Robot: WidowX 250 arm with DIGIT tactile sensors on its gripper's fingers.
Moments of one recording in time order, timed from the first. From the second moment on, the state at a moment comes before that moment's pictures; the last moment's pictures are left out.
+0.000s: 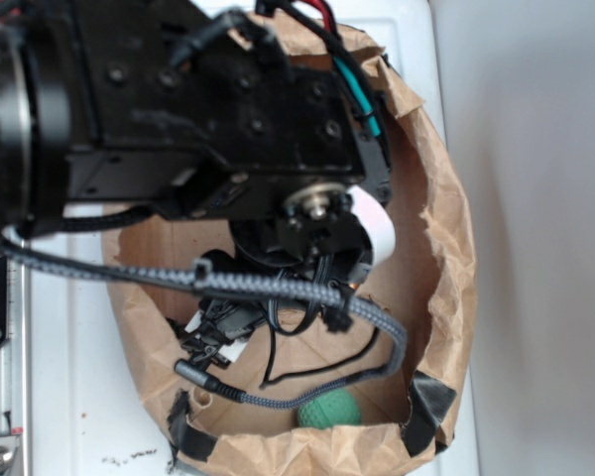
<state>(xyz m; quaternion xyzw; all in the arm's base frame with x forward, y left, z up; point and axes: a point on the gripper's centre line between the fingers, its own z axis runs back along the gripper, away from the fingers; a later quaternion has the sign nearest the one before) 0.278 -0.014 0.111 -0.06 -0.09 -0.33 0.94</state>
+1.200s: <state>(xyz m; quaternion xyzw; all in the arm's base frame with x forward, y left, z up) 0.289 0.001 0.086 -0.07 -0.16 -0.39 0.90</state>
